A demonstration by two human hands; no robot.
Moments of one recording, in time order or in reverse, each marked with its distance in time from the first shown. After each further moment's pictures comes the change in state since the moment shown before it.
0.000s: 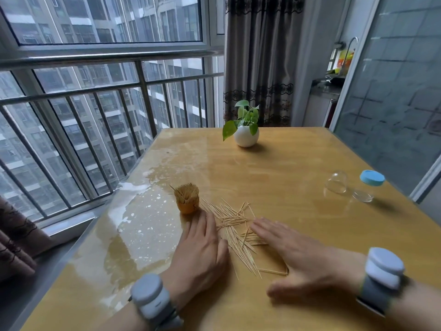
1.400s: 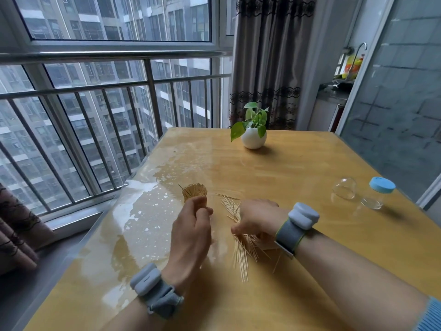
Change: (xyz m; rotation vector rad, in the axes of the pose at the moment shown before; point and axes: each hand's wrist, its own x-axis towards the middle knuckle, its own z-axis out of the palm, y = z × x) left_hand 0.003 0.001 -0.039 -1.064 0.429 -0.335; right_hand 0.112 -0.054 -0.061 0.020 -0.107 0.572
